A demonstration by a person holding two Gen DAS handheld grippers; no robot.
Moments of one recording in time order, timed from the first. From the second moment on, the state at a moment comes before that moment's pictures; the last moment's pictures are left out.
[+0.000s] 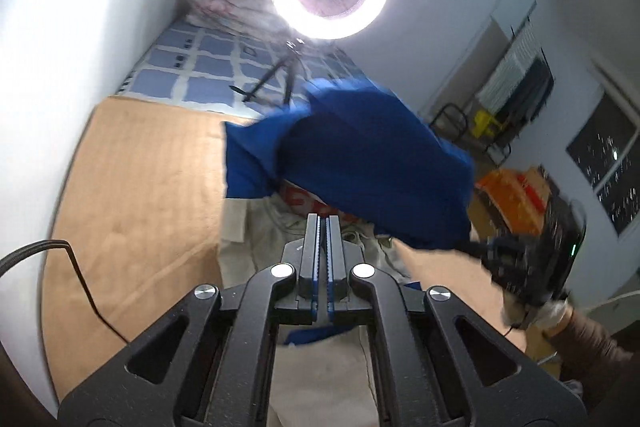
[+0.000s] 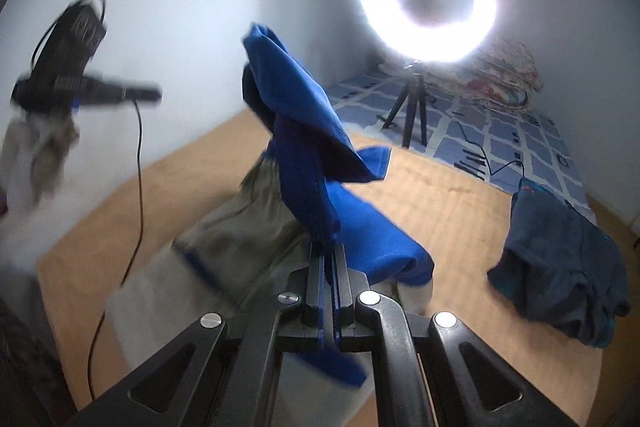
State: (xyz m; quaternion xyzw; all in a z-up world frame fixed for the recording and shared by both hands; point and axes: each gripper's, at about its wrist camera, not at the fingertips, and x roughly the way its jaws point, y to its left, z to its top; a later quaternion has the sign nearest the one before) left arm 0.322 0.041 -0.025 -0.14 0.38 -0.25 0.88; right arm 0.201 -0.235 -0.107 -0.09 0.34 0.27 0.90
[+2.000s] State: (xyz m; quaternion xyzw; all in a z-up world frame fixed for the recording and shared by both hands) left arm 0.294 0.078 -0.184 -0.44 0.52 -0.20 0.71; right arm 0.129 -0.353 -0.233 0.35 0.50 0.23 0.76
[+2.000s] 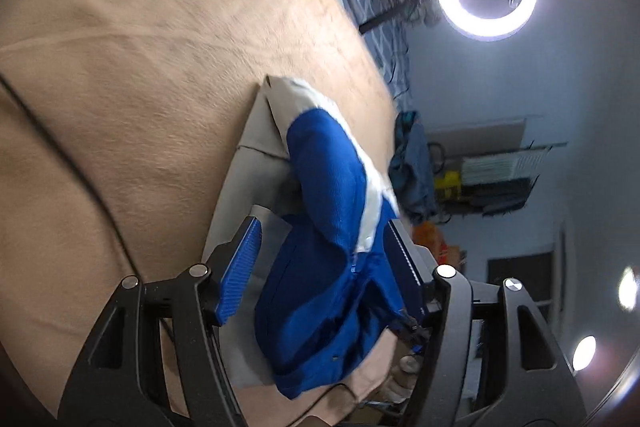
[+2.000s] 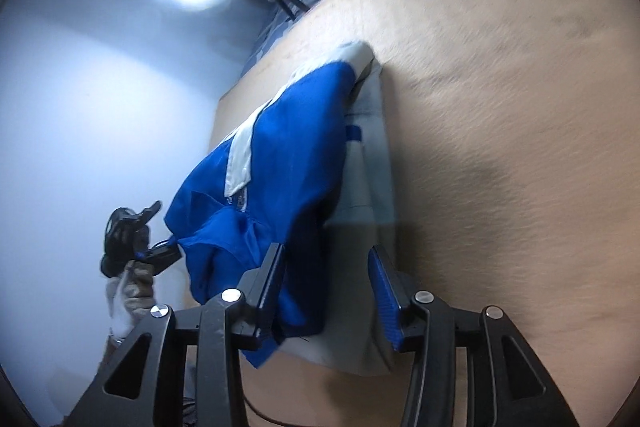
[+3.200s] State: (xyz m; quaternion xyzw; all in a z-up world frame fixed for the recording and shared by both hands) left arm 0.202 0.056 -0.127 -0.19 0.53 -0.22 0.80; right arm 0.081 -0.328 -0.156 0.13 0.47 0.29 0.82
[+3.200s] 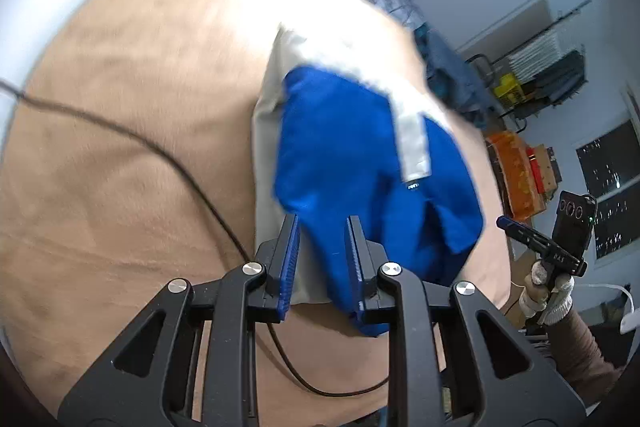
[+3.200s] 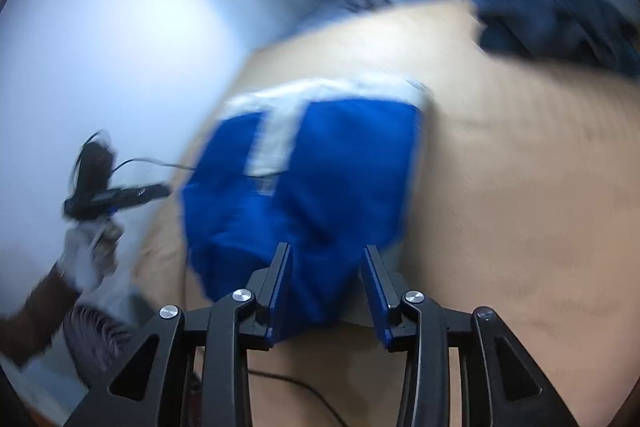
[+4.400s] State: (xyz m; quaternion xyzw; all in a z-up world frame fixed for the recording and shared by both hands) left arm 0.297 -0.018 -0.117 -0.11 0.46 -0.23 0.85; right arm 0.181 -0.267 -0.158 -0.01 0.42 0.21 0.88
